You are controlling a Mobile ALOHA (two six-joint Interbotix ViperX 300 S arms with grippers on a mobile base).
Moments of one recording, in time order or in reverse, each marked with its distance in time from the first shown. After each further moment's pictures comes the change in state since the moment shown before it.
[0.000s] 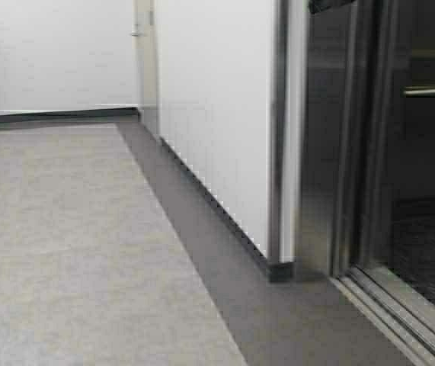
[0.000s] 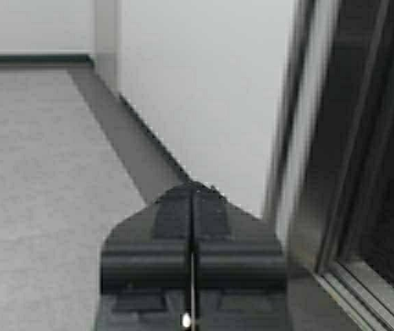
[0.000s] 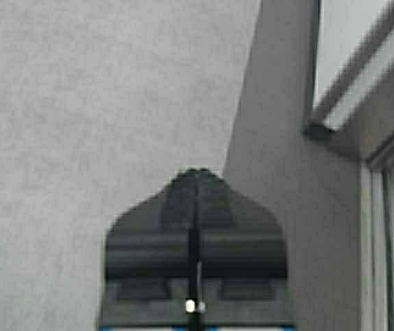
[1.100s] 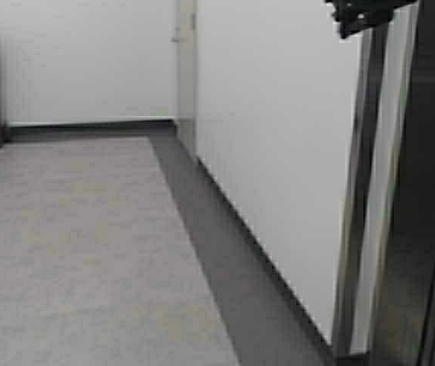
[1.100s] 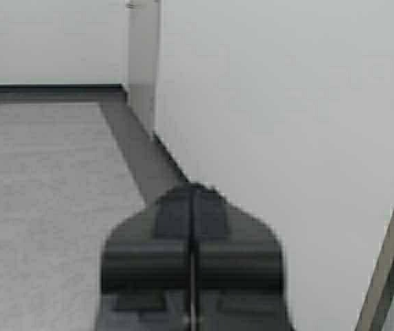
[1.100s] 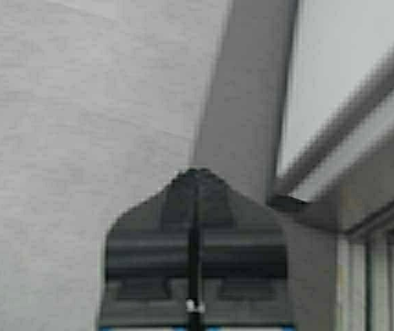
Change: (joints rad) left arm -0.002 0.055 -0.020 0.005 -0.055 0.003; right arm -0.104 -0.009 0.077 0.026 0.043 0.018
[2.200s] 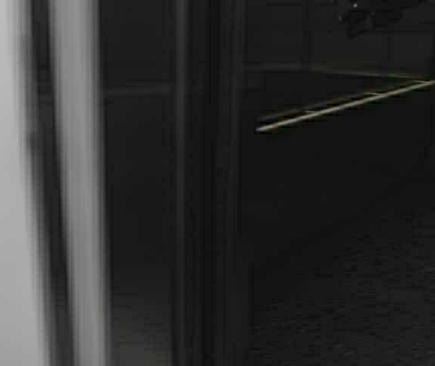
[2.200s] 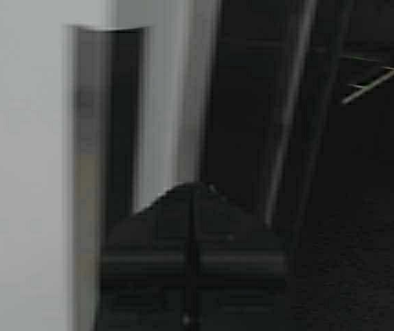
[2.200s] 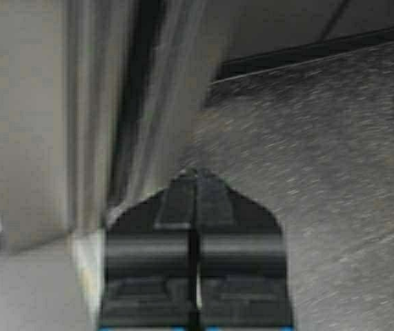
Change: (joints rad) left arm -0.002 0.009 0.003 0.003 0.002 0.012; right arm -0.017 0.017 -0.035 -0.008 -0.037 0.000
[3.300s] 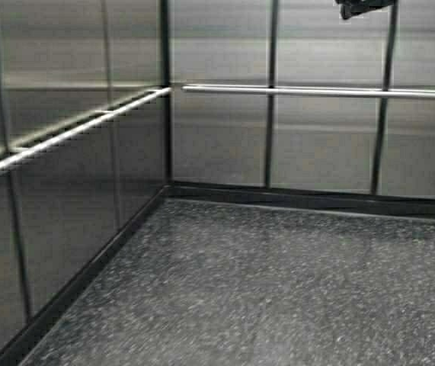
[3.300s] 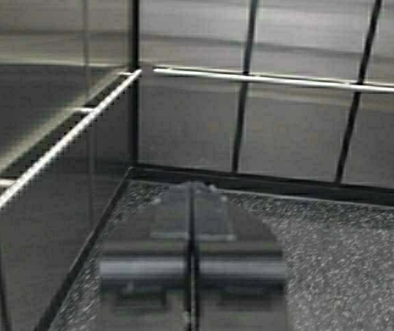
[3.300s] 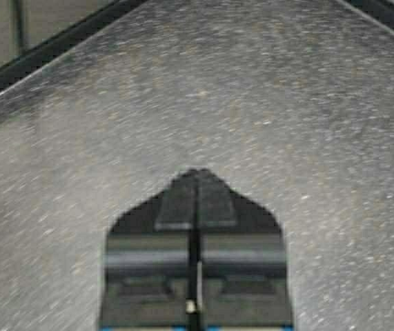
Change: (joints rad) left arm 0.000 -0.008 0.000 0.006 -0.006 -0.005; right arm -0.002 -0.011 -0.017 0.006 -0.026 0.002
